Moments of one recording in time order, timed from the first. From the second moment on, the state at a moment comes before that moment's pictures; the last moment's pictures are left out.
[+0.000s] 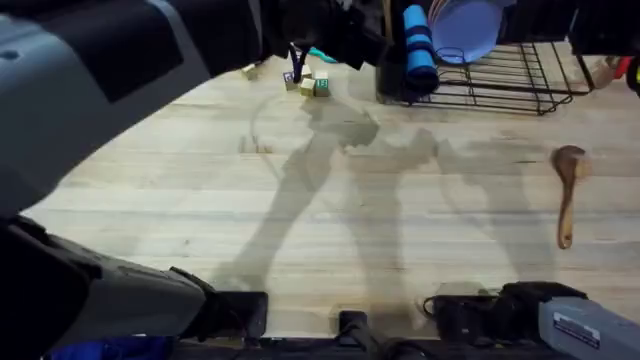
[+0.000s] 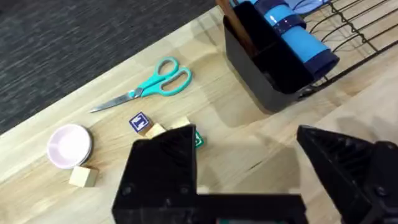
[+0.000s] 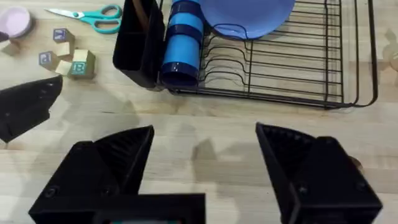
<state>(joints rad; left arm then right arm) -0.47 1.62 1.35 -0.36 0.03 0.12 0.00 1.17 1.37 -0.90 -0.03 0.02</state>
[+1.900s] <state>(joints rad) -0.24 1.18 1.15 -0.69 0.01 0.24 0.00 1.17 1.37 -1.17 -0.02 0.03</state>
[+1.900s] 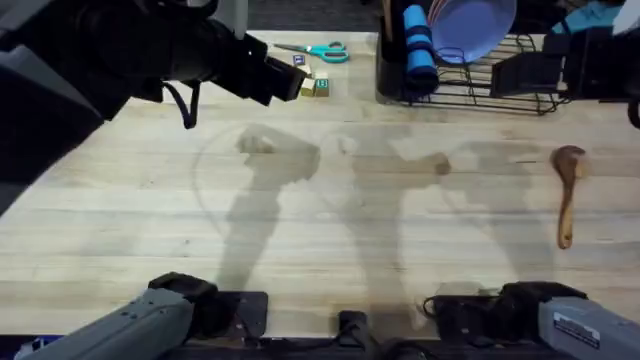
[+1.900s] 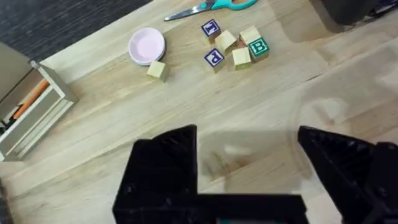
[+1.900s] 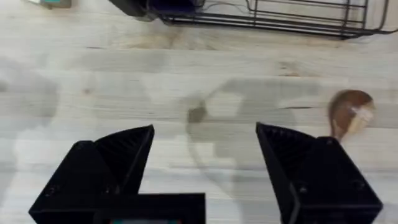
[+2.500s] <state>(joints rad) -0.24 1.18 1.15 -0.70 0.01 0.24 -0.24 1.17 1.37 -1.24 0.28 0.05</state>
